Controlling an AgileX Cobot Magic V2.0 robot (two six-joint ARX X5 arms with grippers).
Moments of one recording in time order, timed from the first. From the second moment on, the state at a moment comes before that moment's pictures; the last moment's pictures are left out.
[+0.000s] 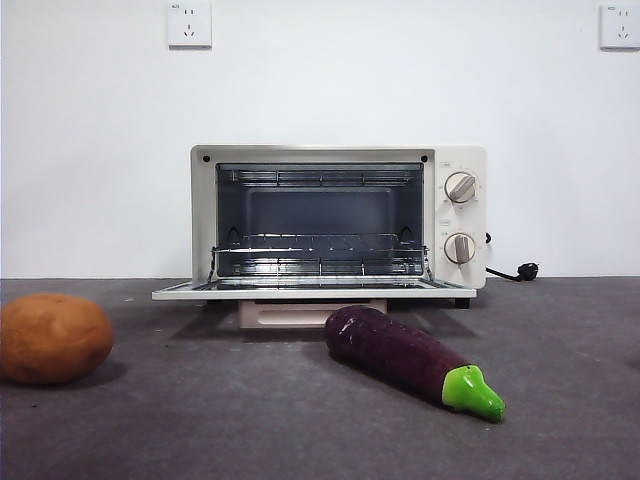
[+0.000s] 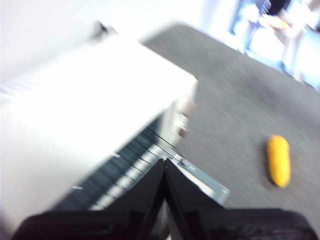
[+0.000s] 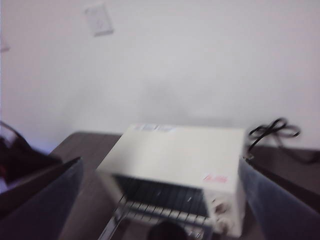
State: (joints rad) left arm -0.32 1.62 1.95 -0.82 0.46 0.16; right arm 0.06 1.25 1.99 -0.93 -0.40 0.10
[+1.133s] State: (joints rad) left arm -0.19 1.24 1.95 -0.91 0.16 0.16; right arm 0.52 1.54 1.64 -1.26 -0.17 -0.03
